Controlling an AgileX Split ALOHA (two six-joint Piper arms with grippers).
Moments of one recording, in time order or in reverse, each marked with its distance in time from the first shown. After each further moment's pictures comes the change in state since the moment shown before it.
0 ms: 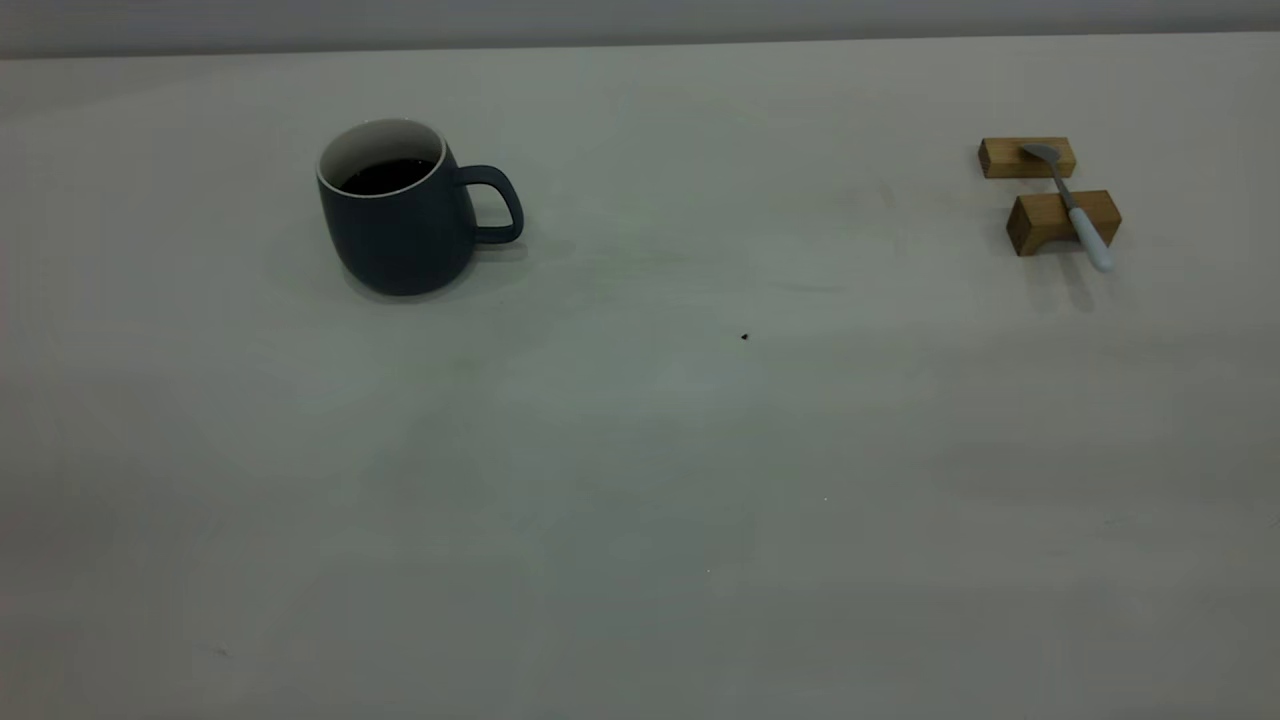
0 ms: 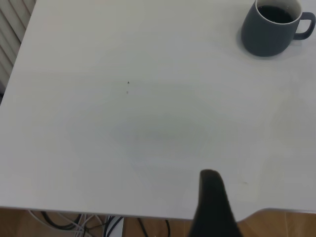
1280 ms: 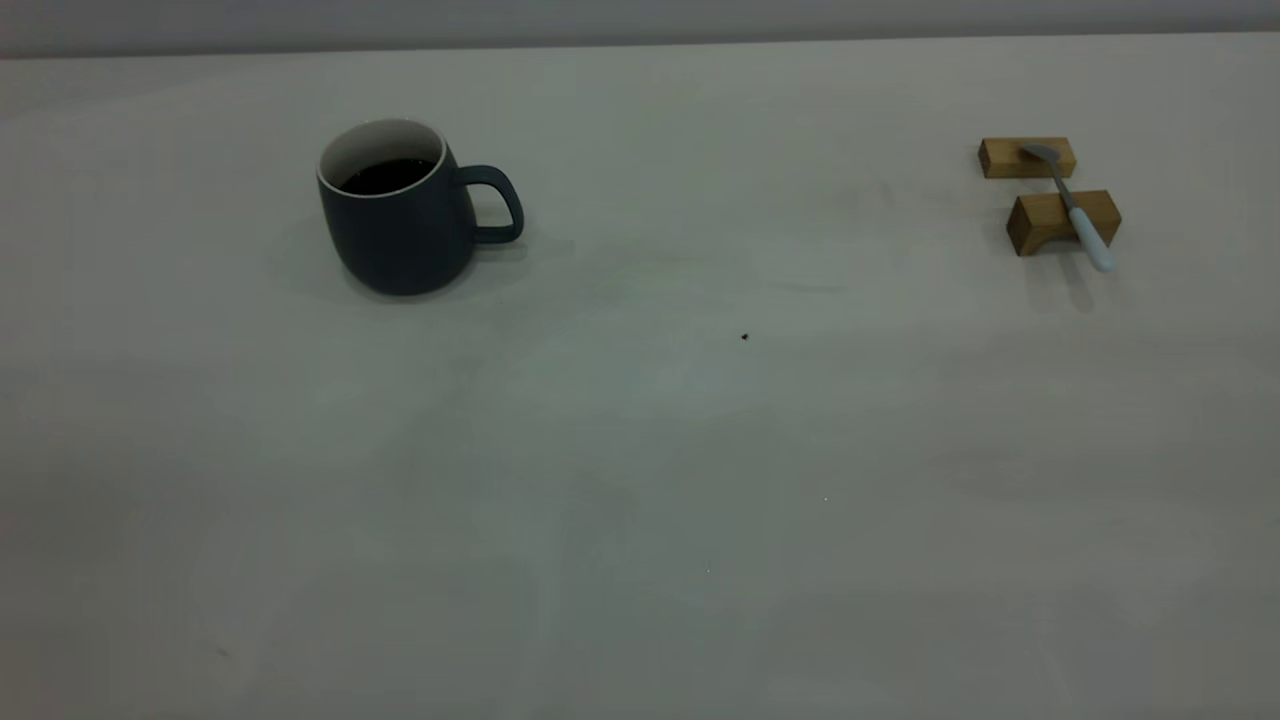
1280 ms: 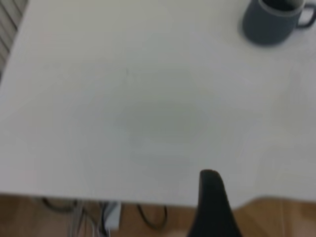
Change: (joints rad) left arm 0.000 0.105 -0.021 -0.013 0.006 -0.013; right arm 0.000 0.000 0.000 0.000 0.000 0.000
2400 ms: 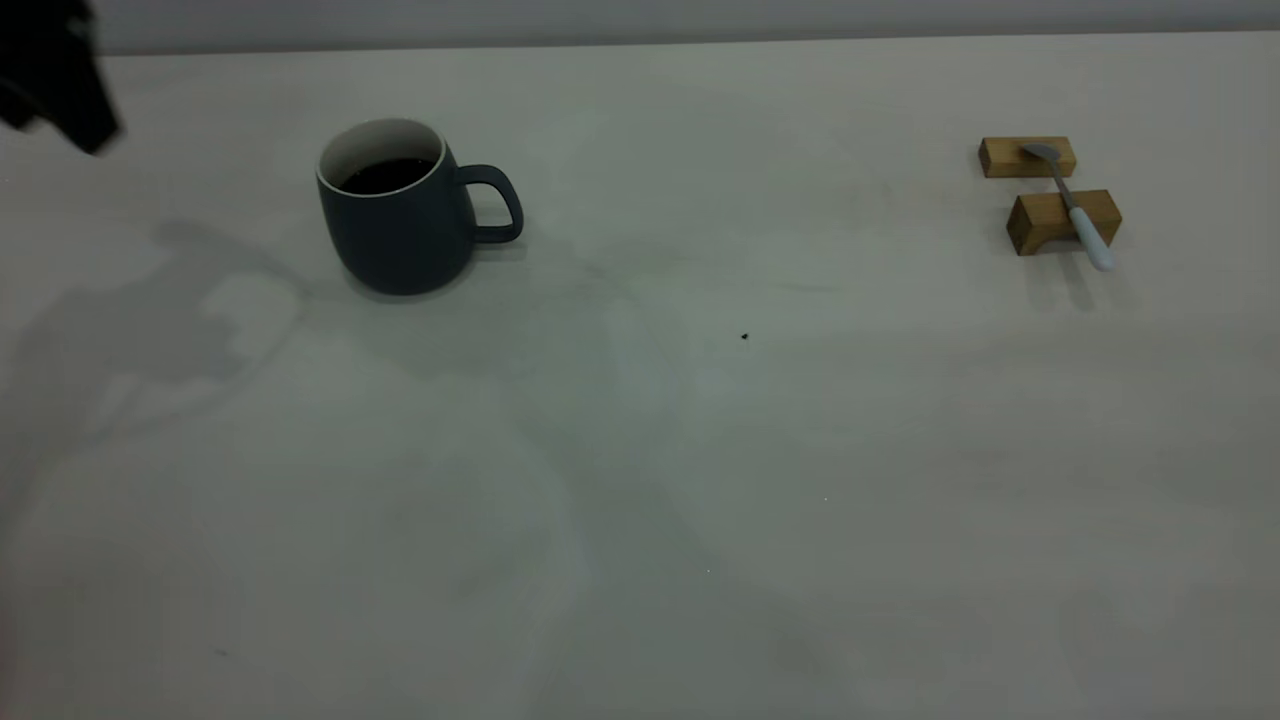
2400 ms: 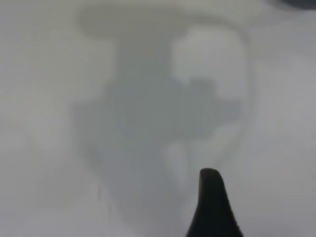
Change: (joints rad) left arm 0.000 1.932 -0.825 -0.147 -0.433 0.669; right arm 0.000 0.000 0.000 0.000 0.000 0.000
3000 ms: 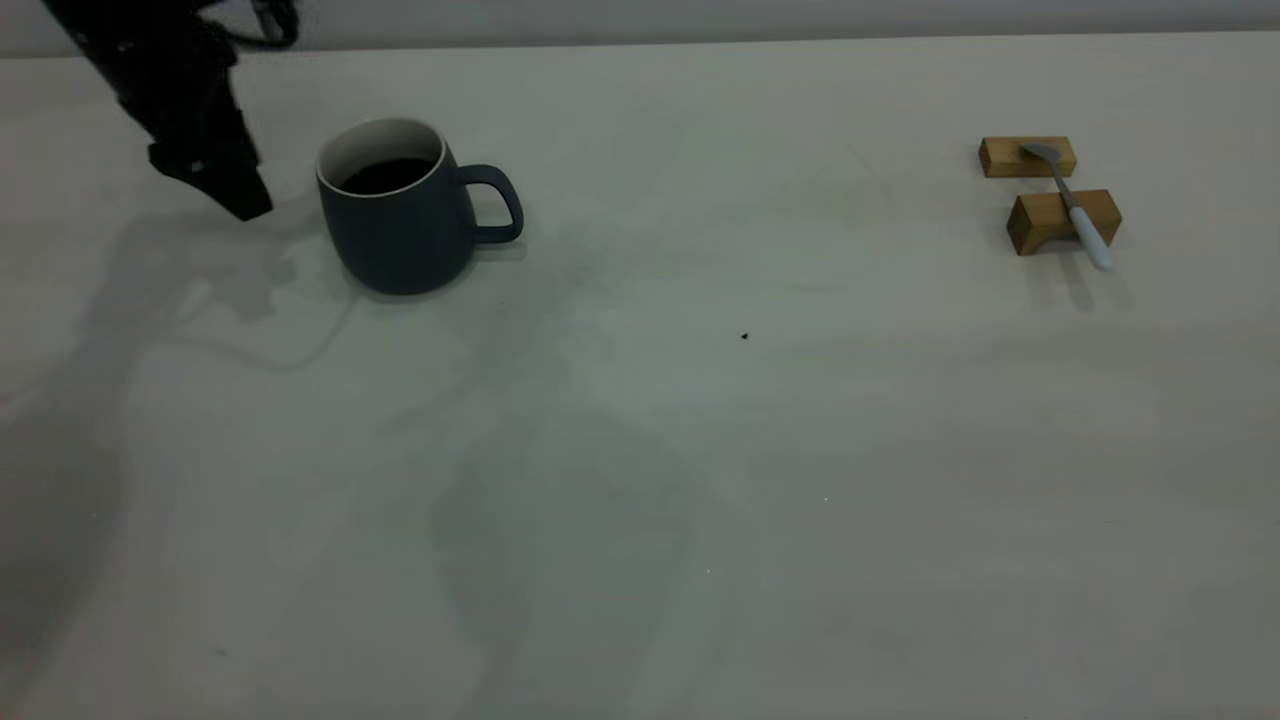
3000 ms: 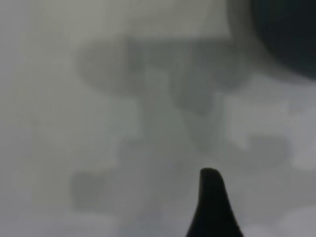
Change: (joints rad) left arm -0.027 0.445 -0.420 -0.098 -0.009 0.764; right arm 0.000 0.000 0.000 0.000 0.000 0.000
